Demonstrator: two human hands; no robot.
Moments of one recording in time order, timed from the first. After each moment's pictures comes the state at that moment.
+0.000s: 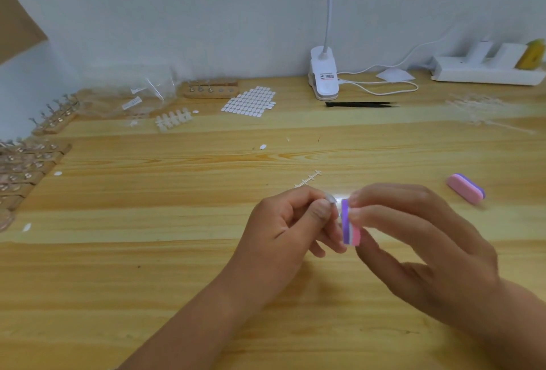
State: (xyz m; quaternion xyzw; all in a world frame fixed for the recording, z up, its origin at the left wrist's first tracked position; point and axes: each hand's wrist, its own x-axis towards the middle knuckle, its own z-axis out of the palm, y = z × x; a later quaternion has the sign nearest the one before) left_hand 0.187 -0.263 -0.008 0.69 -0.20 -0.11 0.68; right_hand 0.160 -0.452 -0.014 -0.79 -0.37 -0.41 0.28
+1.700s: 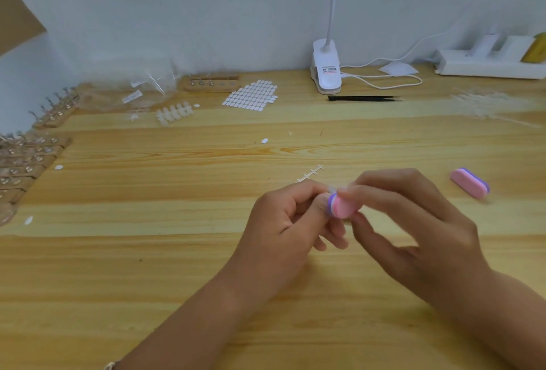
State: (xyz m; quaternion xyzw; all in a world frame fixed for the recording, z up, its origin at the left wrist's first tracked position) left_hand 0.185 -0.264 -0.008 0.70 -0.21 -0.09 0.68; right_hand 0.162 -0.448 -0.016 -0.82 -0.31 -0.38 0.29
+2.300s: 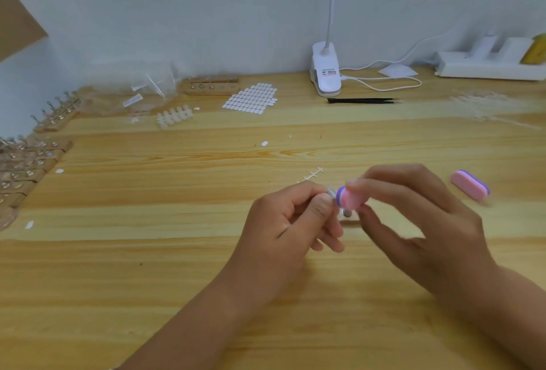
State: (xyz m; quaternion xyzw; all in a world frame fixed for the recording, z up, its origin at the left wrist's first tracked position) left_hand 0.185 -0.262 -0.007 0.71 -0.20 -0.08 0.67; right_hand 0.166 -0.455 -0.015 -0.83 -0.29 -0.38 0.29
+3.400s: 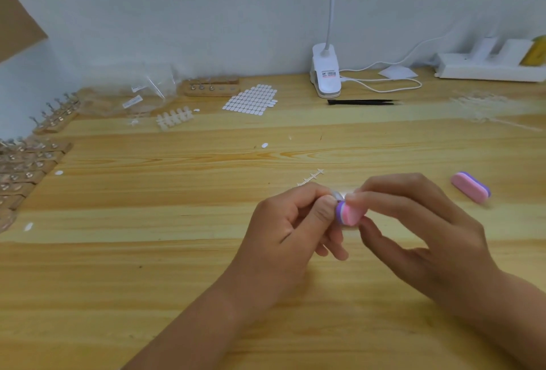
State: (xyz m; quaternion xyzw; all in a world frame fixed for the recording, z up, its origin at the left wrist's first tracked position) left_hand 0.184 -0.263 -0.005 0.70 -0.22 -0.09 0.68; right_hand 0.164 -0.455 -0.012 -0.82 -0.32 -0.37 0.29
